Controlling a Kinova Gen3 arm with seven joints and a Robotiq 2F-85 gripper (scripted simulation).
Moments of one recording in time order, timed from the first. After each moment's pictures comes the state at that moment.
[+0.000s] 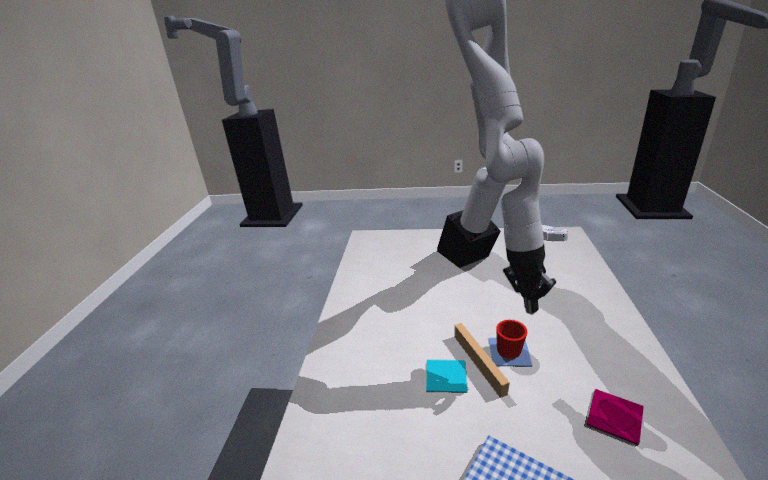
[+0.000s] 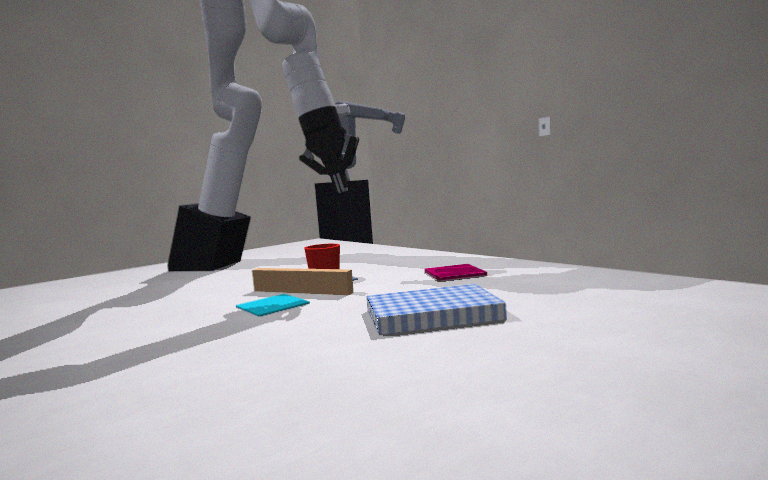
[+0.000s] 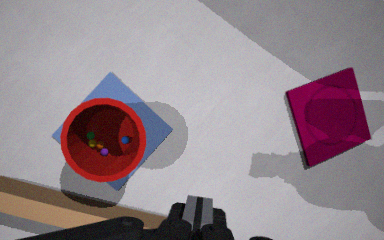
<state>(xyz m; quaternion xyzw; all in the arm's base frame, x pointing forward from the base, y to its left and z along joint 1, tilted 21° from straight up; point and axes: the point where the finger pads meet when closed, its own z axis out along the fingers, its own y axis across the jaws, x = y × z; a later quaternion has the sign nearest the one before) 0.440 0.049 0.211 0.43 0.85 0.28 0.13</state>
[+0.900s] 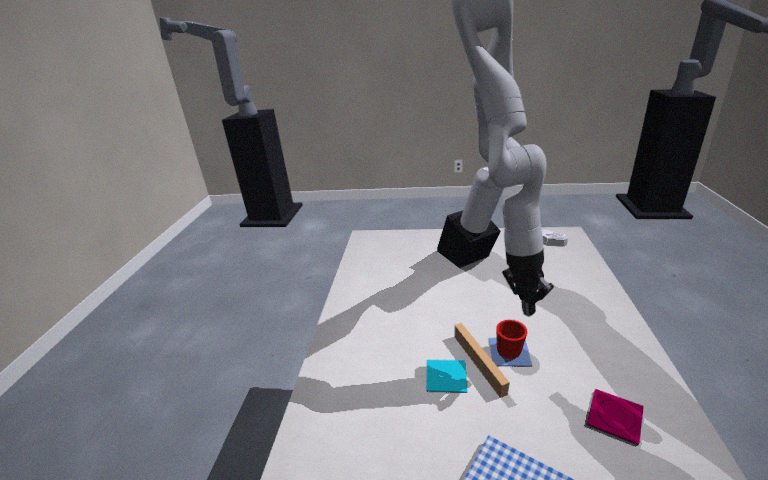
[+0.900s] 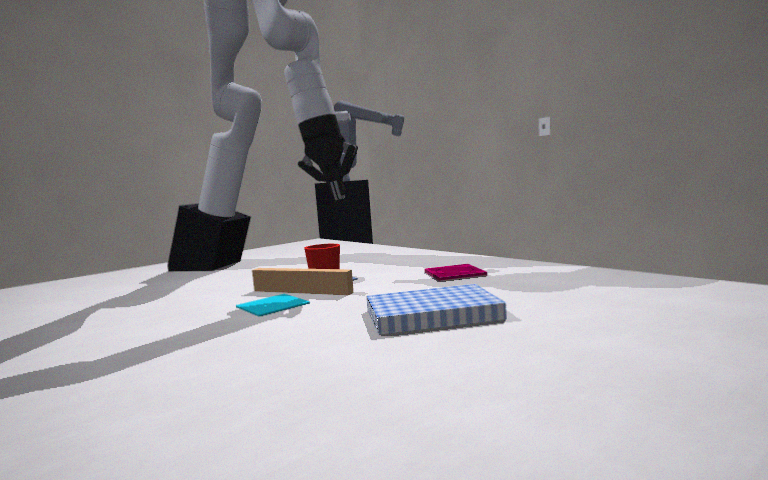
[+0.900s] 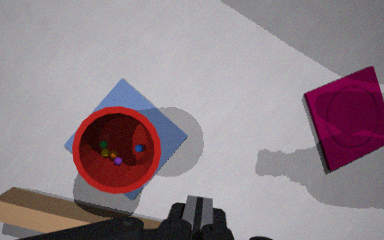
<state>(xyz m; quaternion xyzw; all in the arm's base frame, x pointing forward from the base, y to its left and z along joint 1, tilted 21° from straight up) 0.435 0.050 0.195 0.45 0.85 0.26 0.12</state>
